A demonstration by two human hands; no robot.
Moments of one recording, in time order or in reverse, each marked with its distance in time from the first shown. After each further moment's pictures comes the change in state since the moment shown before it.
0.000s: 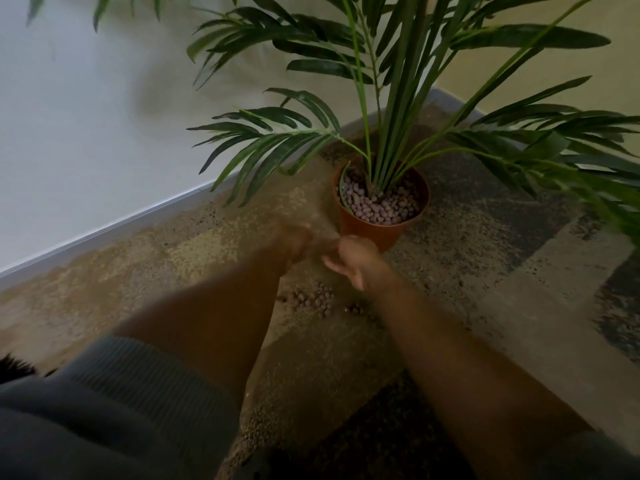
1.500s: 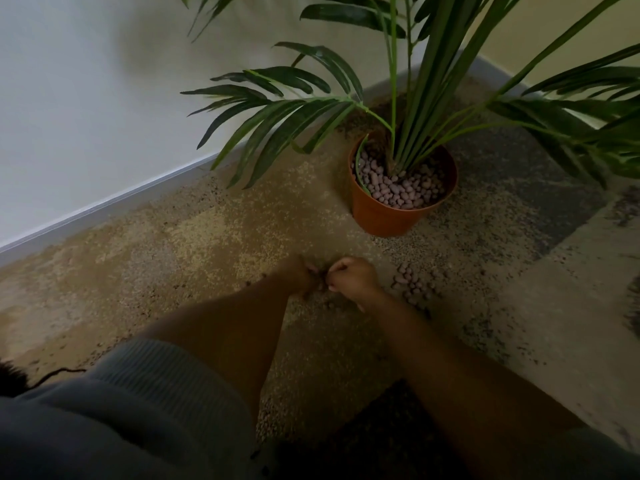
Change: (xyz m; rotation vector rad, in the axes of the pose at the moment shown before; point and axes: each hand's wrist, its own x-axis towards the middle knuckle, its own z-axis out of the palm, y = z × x) left_hand 0.024 -0.083 -0.013 0.907 -0.138 0.098; right_hand 0.048 0.083 -0.006 -0.726 0.130 -0.095
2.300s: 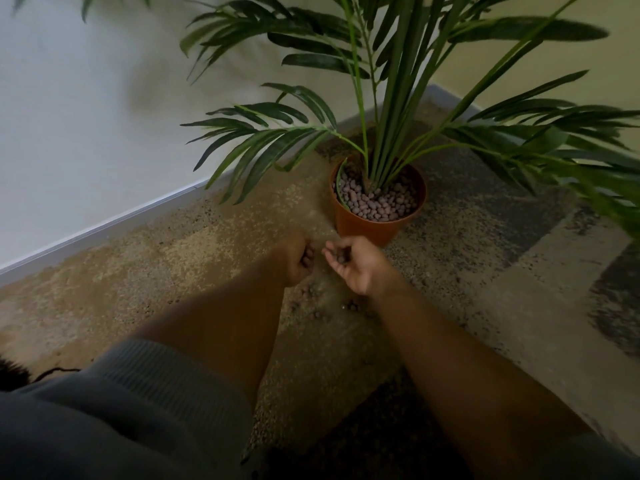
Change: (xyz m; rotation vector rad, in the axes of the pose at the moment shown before) left_hand -0.022 0.066 -0.037 -1.313 -0.040 -0.249; right_hand -0.028 -0.051 -0.059 1.151 -0.172 0.204
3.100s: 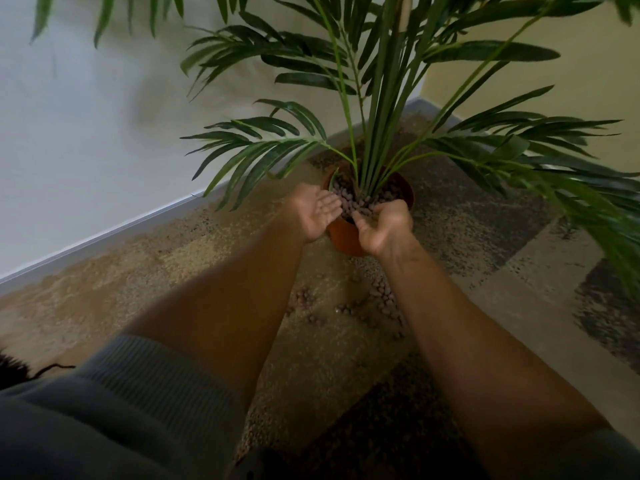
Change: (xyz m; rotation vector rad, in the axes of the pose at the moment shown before) left_hand -0.041 0.060 0.057 -0.310 -0.266 0.159; right_hand -0.035 -0.068 0.021 0.337 0.127 -0.291
